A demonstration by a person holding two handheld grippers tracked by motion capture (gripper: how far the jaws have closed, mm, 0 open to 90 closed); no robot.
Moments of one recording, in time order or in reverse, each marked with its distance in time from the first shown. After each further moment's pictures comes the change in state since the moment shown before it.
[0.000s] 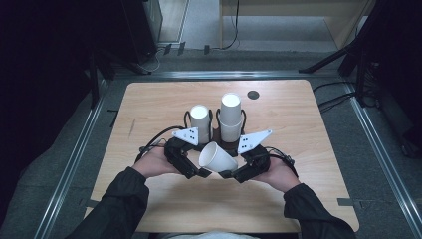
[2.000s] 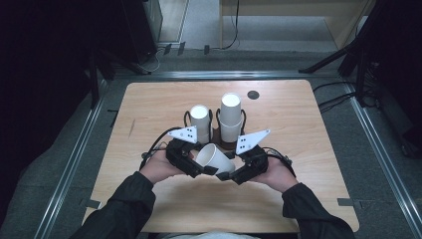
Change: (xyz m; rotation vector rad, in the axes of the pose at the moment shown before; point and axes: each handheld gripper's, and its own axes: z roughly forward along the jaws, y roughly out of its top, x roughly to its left) left arm -0.007 0.001 0.002 -0.165 -0.030 -0.070; right arm 0.004 0.004 0.003 -0.012 0.055 0.009
